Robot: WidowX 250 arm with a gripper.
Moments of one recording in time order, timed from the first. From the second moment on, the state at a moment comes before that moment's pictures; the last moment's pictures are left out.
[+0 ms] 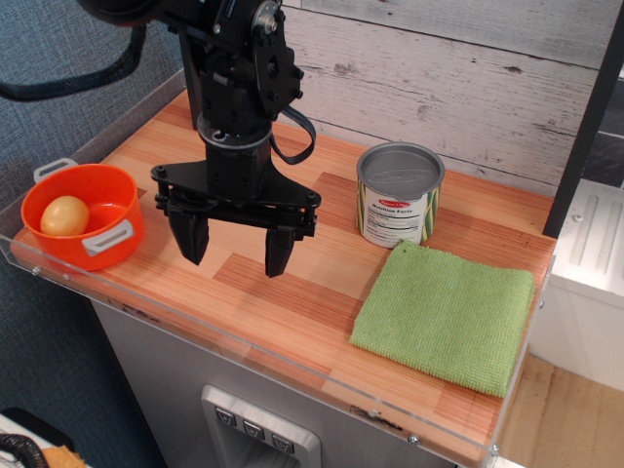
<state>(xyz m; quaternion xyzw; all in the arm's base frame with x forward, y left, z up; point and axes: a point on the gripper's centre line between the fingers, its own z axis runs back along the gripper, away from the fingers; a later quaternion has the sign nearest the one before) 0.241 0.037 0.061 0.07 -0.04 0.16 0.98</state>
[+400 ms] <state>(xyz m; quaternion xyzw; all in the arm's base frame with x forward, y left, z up) 0.238 0.037 0.057 0.07 -0.03 0.17 0.98</state>
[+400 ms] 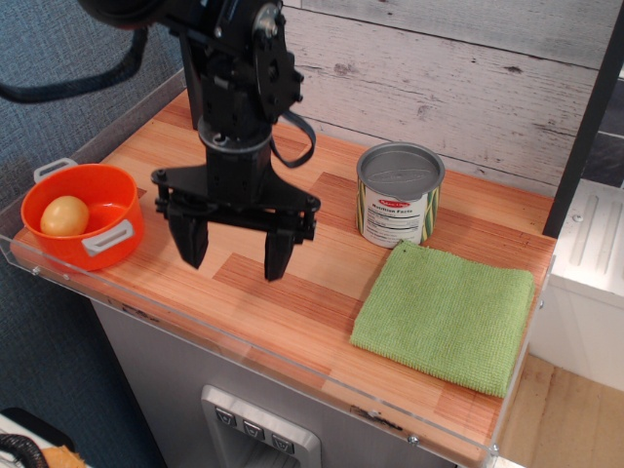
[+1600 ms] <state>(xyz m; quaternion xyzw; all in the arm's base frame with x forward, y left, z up) 0.229 0.186 0.087 0.07 -0.06 0.41 0.91</state>
